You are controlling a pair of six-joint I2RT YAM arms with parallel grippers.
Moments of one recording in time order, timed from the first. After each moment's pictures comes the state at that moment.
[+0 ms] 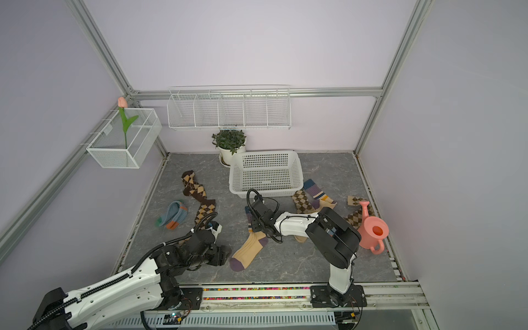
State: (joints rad) left arm -0.95 0.81 0.41 -0.55 -0.05 -0.67; right arm 0.89 1.83 0.98 -0.11 0.16 0.55
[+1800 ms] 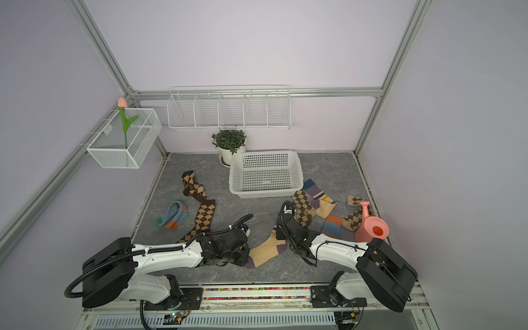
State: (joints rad) left arm -1.11 1.38 0.61 -0.33 -0.02 -0.70; right arm 0.83 1.30 0.49 0.03 0.31 0.67
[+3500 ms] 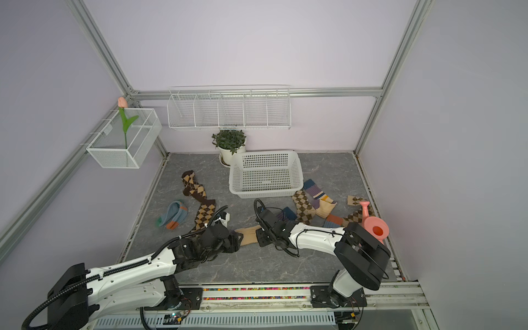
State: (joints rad) left arm -1.04 1.05 0.52 -0.24 -0.24 -0.81; right arm 0.96 1.56 0.79 -0.22 0.02 0.51
